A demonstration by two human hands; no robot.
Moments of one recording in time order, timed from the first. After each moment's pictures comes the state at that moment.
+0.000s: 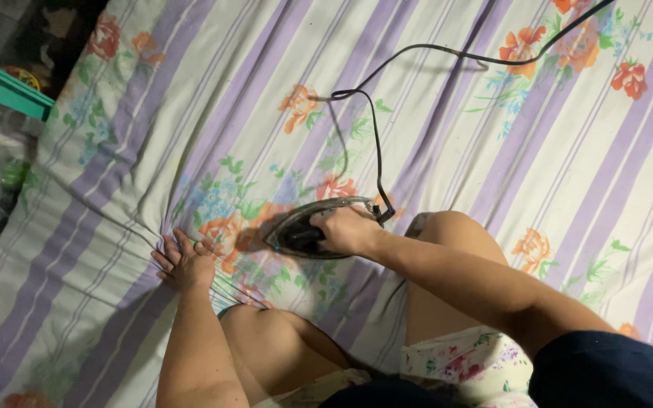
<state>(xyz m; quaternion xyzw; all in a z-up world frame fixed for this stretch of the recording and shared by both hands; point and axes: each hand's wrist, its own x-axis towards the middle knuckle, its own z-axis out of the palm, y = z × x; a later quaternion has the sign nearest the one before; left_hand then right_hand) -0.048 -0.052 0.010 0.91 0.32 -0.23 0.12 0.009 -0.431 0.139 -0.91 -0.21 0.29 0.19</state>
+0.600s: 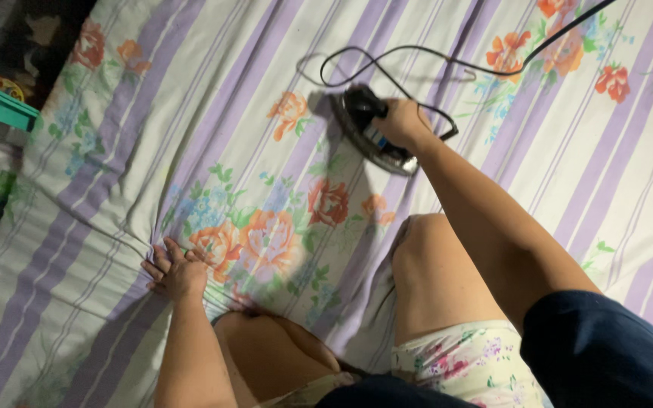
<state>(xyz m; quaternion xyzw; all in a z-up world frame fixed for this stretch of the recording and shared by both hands) -0.040 -0.069 0.033 0.91 0.33 -0.21 0.12 0.166 -0.572 0.128 -0.94 0.10 0.16 0.27</state>
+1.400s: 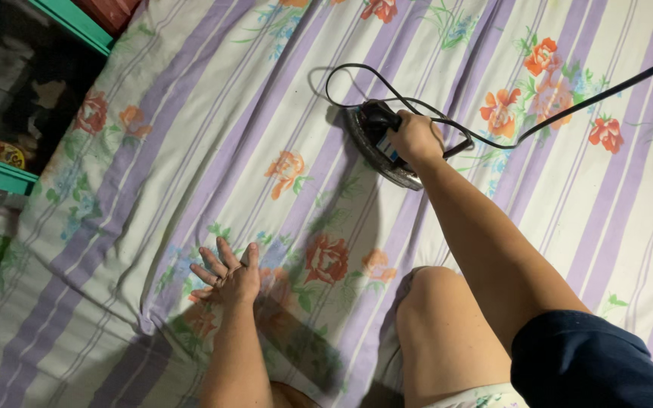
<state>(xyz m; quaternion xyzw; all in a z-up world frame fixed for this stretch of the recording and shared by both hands) 0.063 -0.194 0.027 0.90 0.29 -0.29 0.15 0.242 -0.592 0.145 -0.95 0.20 0.09 0.22</state>
